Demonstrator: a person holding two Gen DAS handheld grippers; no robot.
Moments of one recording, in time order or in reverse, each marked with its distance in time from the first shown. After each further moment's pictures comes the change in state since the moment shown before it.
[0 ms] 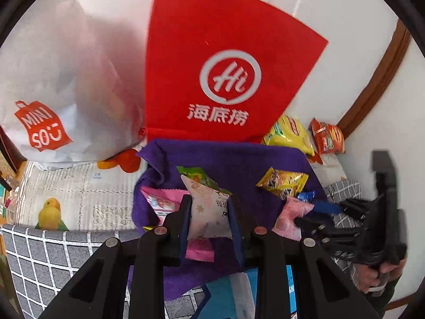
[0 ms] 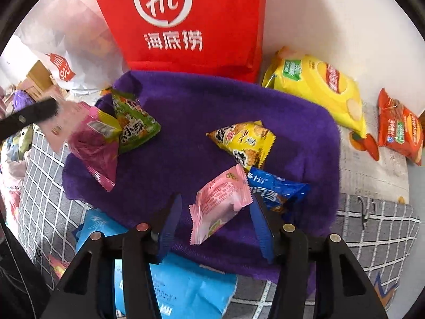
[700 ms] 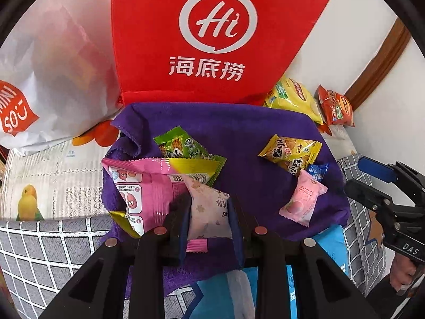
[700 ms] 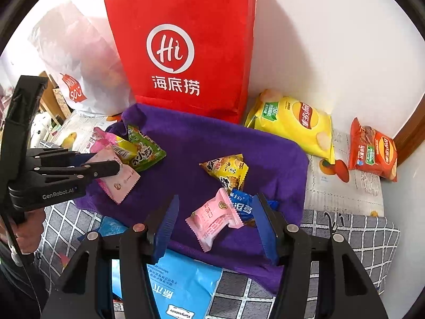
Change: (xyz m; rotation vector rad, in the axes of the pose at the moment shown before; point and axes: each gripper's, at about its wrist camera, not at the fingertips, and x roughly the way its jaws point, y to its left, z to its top) left arm 0.052 -0.015 -0.014 0.018 0.131 0.020; right arm -0.053 0.003 -0.003 -0.029 -0.156 -0.068
